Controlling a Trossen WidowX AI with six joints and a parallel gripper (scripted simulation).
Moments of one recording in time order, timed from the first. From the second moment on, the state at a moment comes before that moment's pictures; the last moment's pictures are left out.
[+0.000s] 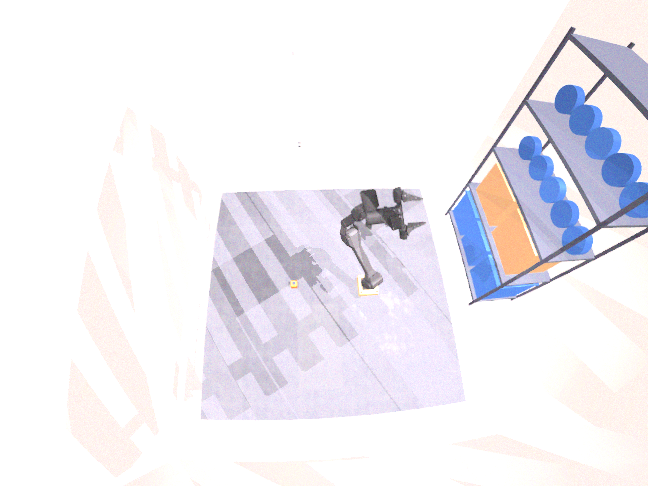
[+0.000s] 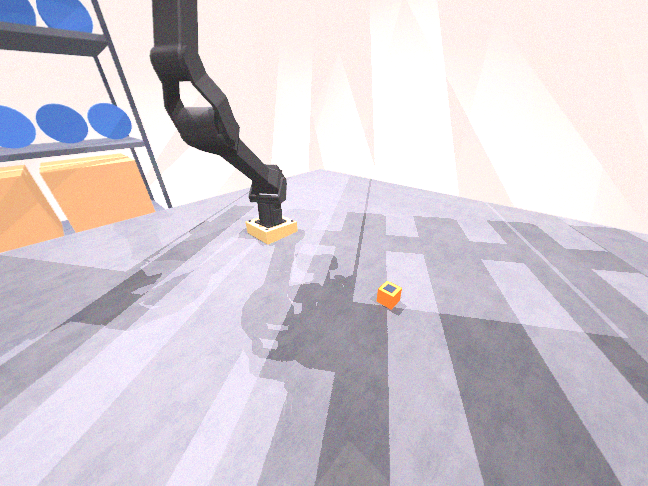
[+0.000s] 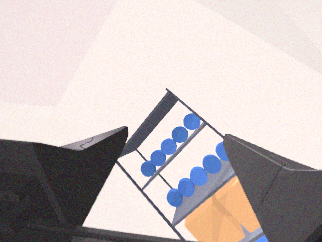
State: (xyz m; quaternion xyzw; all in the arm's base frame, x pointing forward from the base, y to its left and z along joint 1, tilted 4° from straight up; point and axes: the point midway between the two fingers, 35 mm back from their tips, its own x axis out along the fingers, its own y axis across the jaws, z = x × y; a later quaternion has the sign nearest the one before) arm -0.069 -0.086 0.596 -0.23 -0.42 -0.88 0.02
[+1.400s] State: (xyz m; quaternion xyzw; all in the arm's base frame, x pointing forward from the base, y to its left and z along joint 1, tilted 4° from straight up) arm 0.251 0.279 0.353 -0.12 -0.44 -0.38 -0.81
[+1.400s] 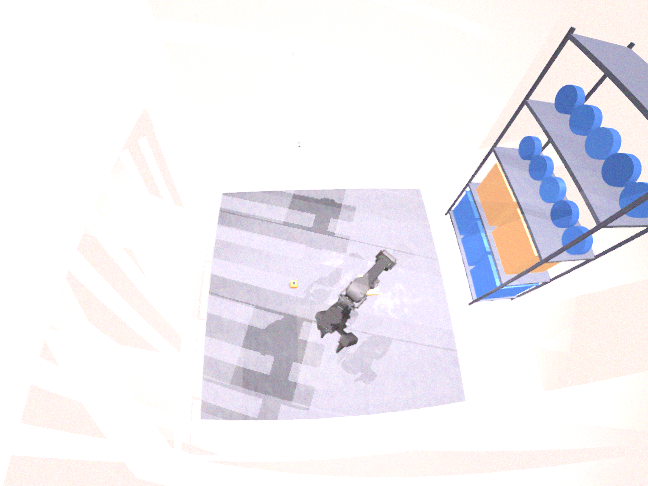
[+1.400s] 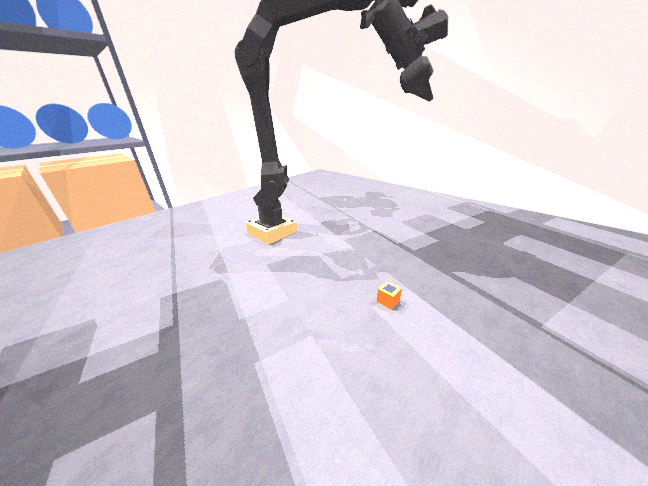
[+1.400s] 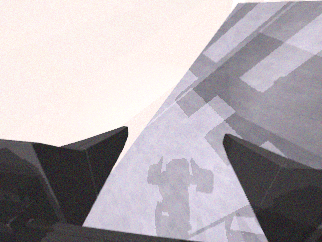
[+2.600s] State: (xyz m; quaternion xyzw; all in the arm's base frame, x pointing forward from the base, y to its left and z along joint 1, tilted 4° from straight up) arm 0.396 -0.045 0.079 -0.04 -0.69 0.00 -0.72
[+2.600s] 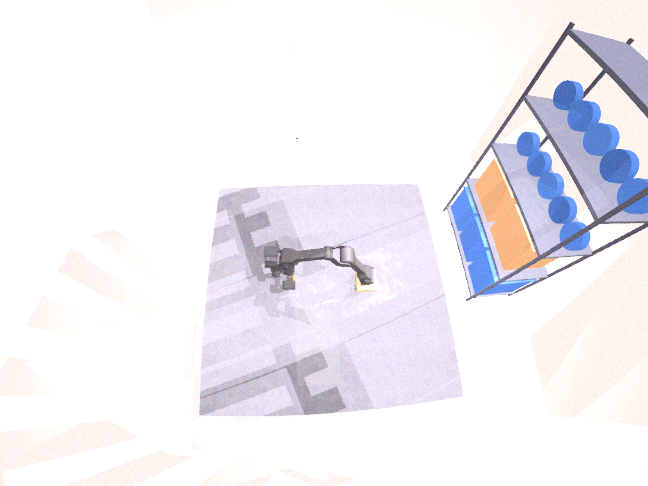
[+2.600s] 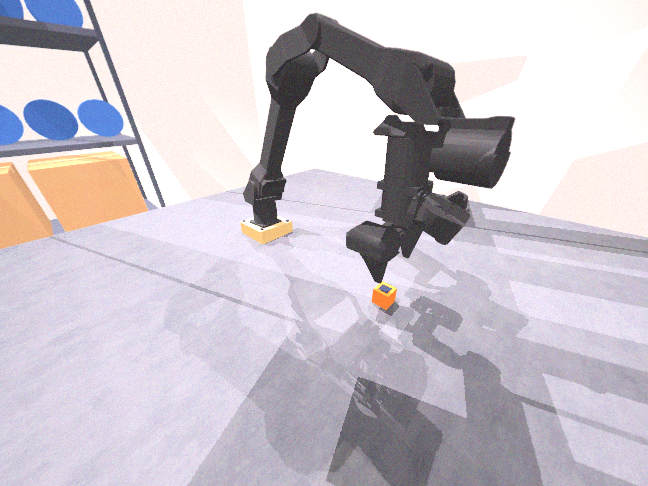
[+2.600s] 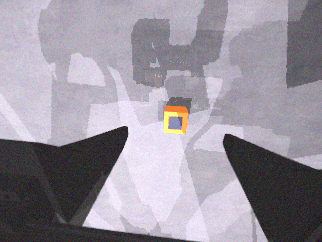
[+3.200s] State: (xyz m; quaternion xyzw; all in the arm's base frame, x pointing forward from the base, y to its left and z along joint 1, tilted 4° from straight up) arm 0.392 -0.045 0.042 -0.04 -0.70 0.00 -0.71
